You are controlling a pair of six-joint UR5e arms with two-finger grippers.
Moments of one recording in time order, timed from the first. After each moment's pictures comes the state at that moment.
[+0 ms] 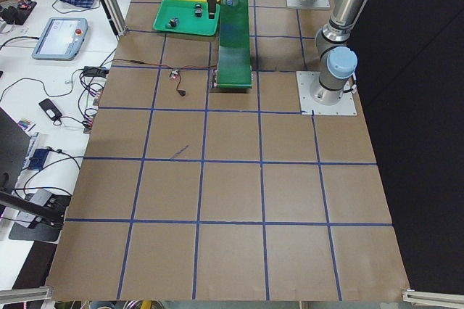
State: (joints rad) left arm -1.51 -1.60 -1.50 -1.55 1.54 -0.02; right arm 1.59 -1.50 2.16 -2.29 -1.58 -1.47
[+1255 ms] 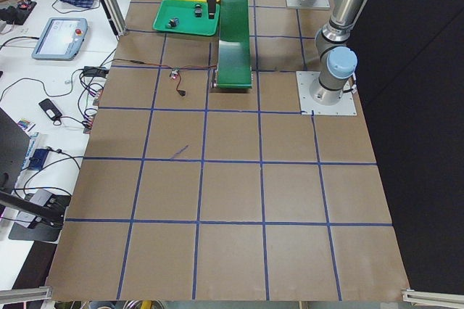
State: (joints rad) left arm -1.51 -1.60 -1.50 -1.55 1.54 -0.01; right arm 1.47 -1.28 1.90 -2.32 -1.58 -1.58
